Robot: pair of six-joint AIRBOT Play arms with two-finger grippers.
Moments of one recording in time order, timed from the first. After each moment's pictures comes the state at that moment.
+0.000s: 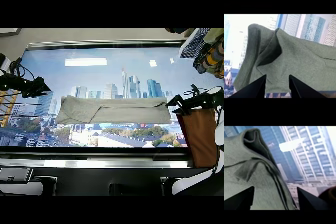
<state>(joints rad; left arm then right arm) 0.19 -1.55 1.59 1.13 -1.33 -1.60 -0.41 -1.86 1.49 -0.94 1.31 1.39</state>
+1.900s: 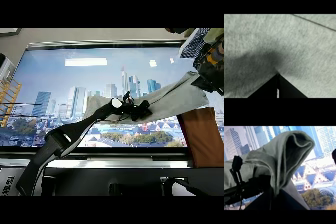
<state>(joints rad) -0.76 -2.26 1.99 0.35 -0.72 -1.86 -0.32 -1.30 1.70 -1.14 1.55 1.74</state>
